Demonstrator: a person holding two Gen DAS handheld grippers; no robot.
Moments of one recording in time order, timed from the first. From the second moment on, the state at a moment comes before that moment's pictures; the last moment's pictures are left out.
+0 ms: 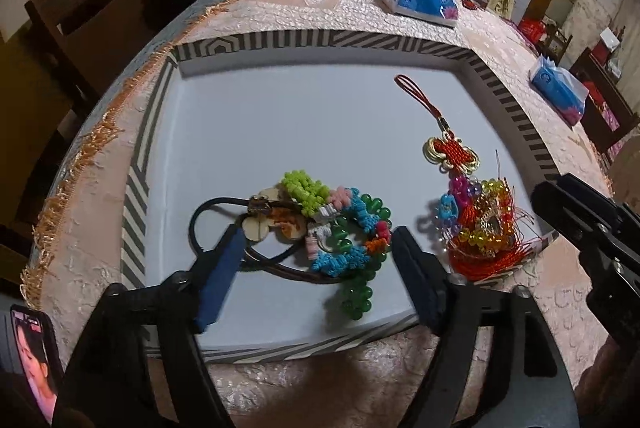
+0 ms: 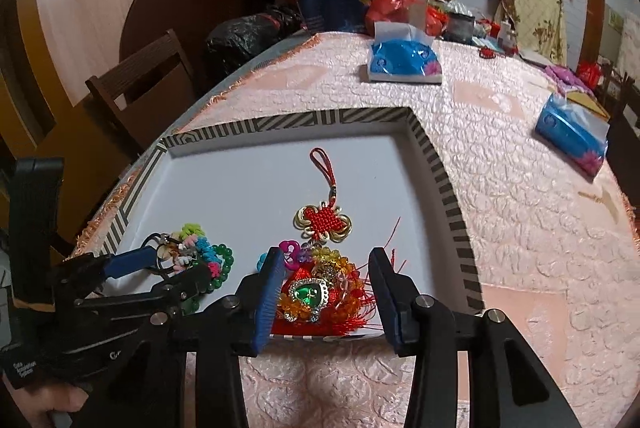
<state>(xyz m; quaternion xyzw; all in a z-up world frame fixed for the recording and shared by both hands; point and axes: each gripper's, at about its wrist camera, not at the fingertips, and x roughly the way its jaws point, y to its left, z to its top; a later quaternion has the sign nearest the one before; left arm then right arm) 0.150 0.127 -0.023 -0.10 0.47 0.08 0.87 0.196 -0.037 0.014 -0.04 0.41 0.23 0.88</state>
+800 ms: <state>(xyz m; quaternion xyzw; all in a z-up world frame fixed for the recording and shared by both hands) 0.058 0.097 0.016 -0.06 0.42 0.12 0.90 0.100 -0.075 0.042 -0.08 0.39 0.22 0.89</state>
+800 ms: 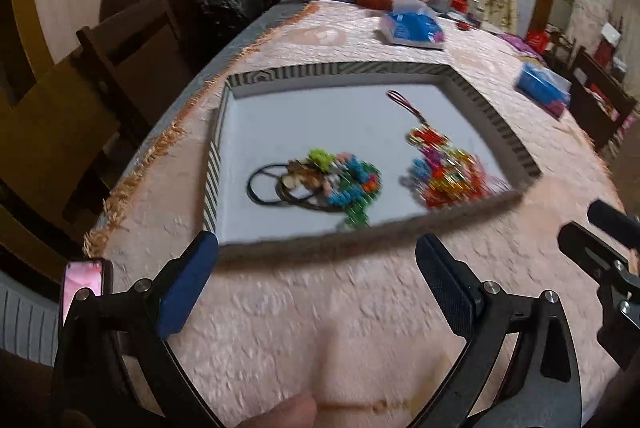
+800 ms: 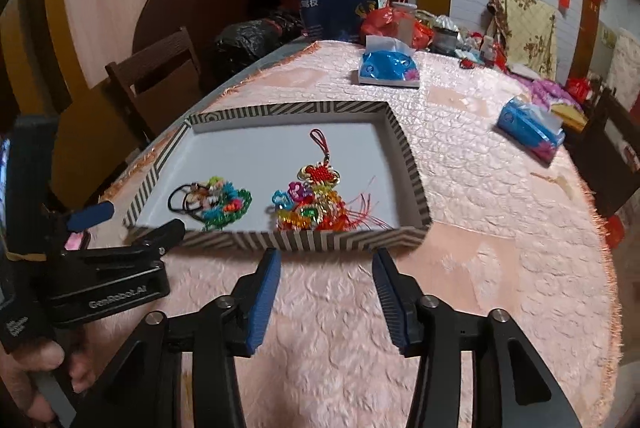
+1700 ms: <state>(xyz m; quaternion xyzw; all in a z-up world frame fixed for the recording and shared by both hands) 0.045 0.097 -0.011 -0.13 0.47 0.07 0.87 0.084 -0.091 0.031 -0.05 0.42 0.22 0.88</state>
